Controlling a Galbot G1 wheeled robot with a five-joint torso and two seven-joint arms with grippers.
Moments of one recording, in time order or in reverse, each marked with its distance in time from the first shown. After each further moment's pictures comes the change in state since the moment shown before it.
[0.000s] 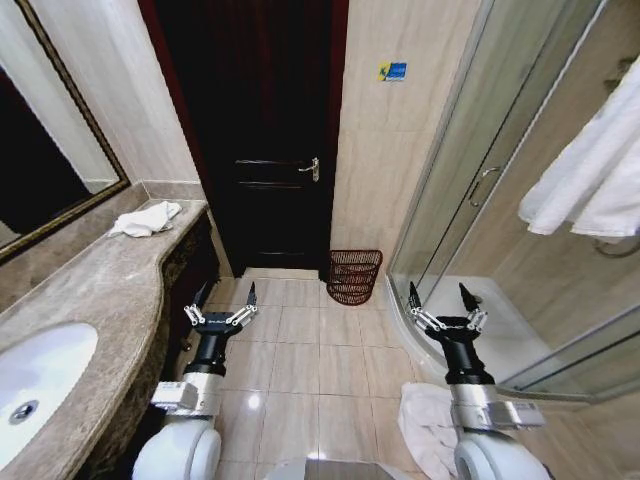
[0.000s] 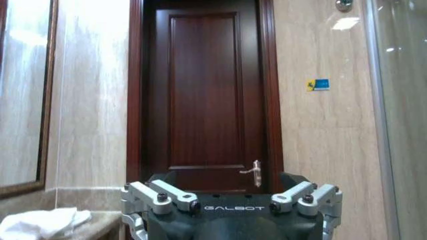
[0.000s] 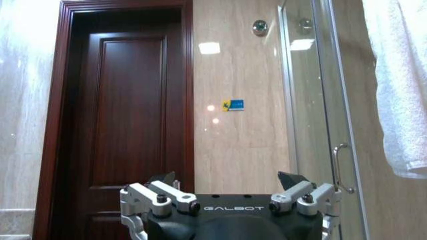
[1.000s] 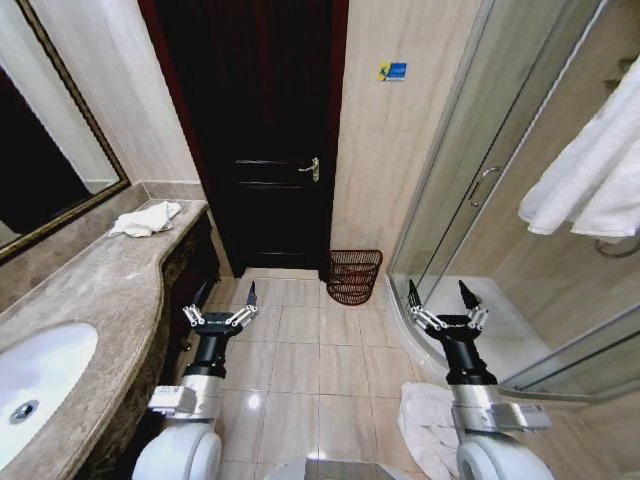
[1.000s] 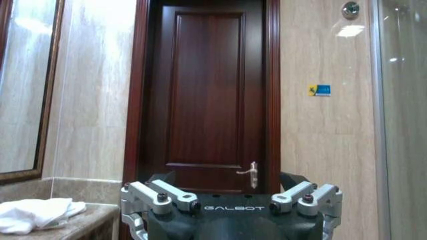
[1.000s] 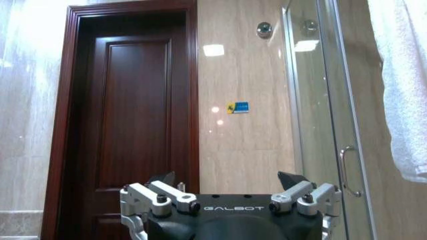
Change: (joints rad) left arm 0.017 0.000 0.012 -0.003 -0.058 -0.002 -0.009; right arm -0.010 0.006 -0.002 0.018 0.002 -0.004 -0.021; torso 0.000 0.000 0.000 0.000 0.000
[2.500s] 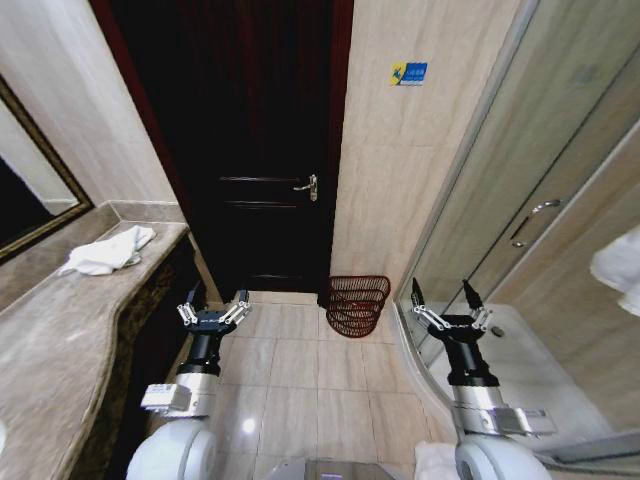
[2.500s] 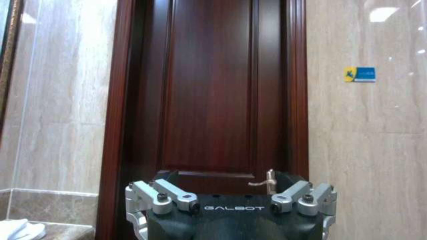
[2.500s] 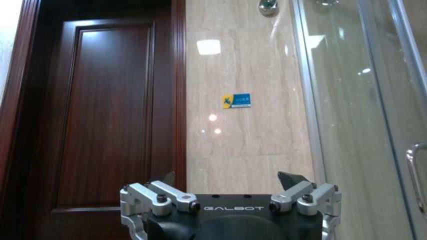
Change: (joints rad) left arm -0.014 0.000 -0.031 -0.004 -0.023 0.009 -0.011; right arm -0.004 0.003 -0.001 -0.004 0.004 0.055 0.012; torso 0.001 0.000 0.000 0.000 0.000
